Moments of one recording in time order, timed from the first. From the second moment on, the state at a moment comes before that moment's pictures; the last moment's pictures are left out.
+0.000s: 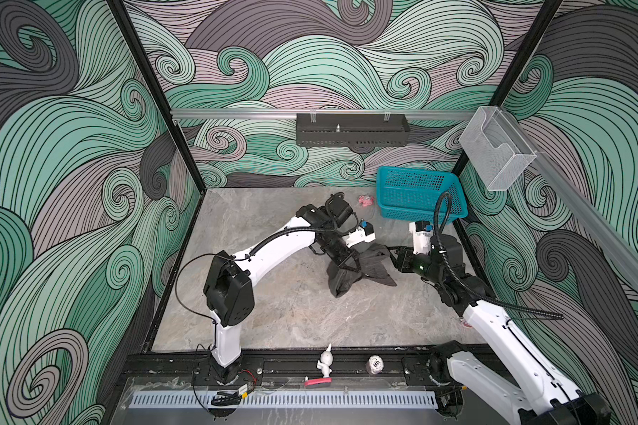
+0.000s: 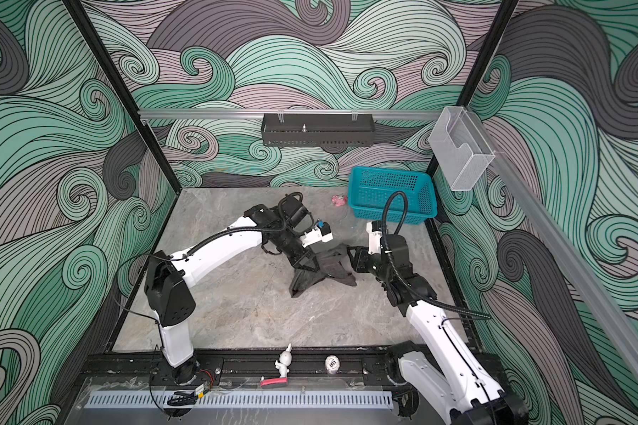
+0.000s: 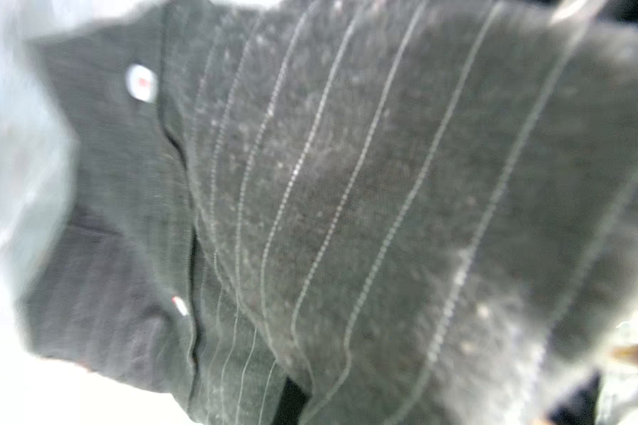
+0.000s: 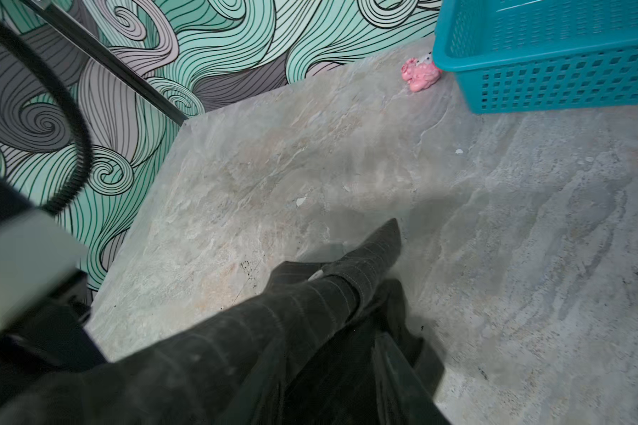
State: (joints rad) left arm -0.75 1.85 1.75 -1.01 0.70 0.12; right arm 0.26 0.89 0.73 -0.38 -0.23 0.37
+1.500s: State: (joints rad) left arm -0.24 1.83 1.19 -0.67 0.60 -0.42; right arm 0.37 1.43 0.80 -0.45 -0.36 0.53
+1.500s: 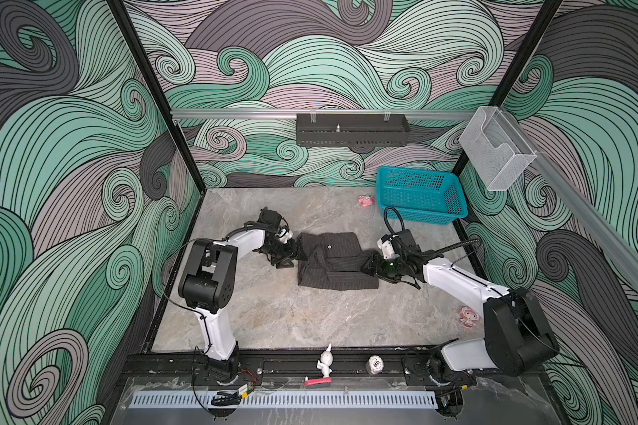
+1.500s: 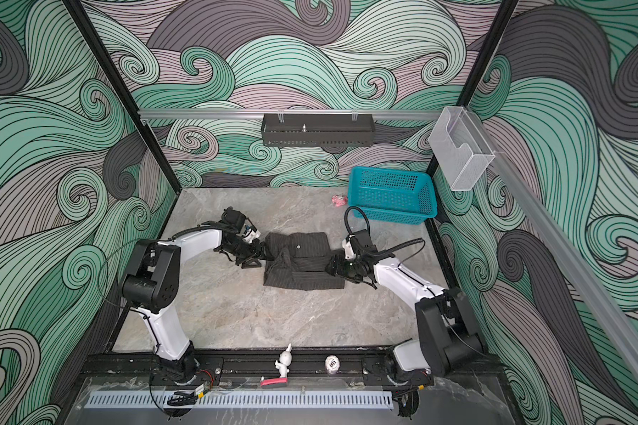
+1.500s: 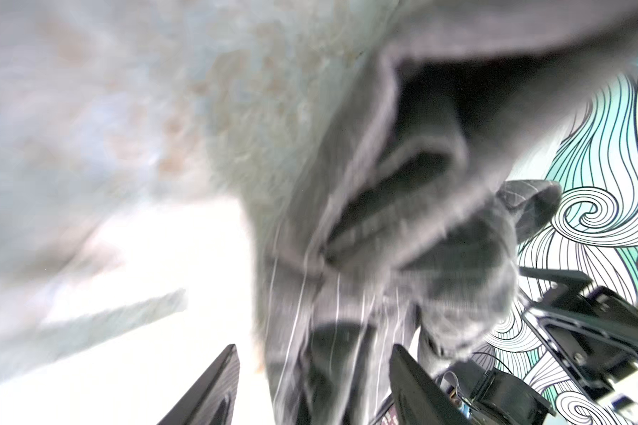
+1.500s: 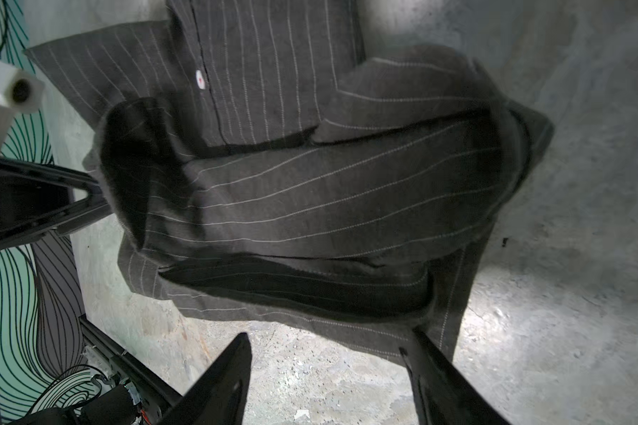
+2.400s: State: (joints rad) left arm -0.44 1.75 1.16 -0.54 0.67 -0.57; right arm 0.37 1.55 1.04 -0.50 -0.41 0.49
